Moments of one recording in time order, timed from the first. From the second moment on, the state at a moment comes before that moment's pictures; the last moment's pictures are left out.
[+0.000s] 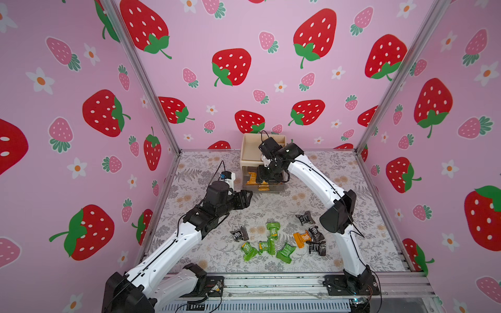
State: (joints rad) left arm -0.49 1.04 0.80 -0.27 0.12 -0.55; right arm 0.76 2.23 2.43 -1.35 -0.07 0.58
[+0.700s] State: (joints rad) left arm -0.59 0.87 0.79 -0.30 0.19 -0.58; right arm 0.79 1.49 1.63 -1.09 0.05 0.58
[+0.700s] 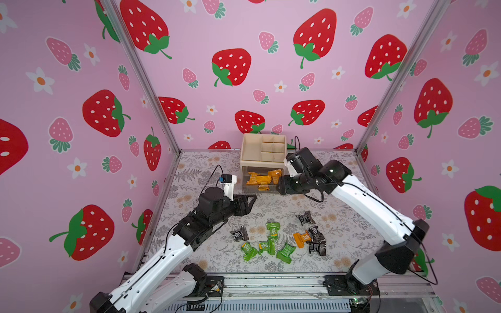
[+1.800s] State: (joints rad) left arm -0.87 1.03 0.69 -0.23 0.10 -0.62; right arm 0.76 1.27 0.68 -0.69 -0.10 0.76
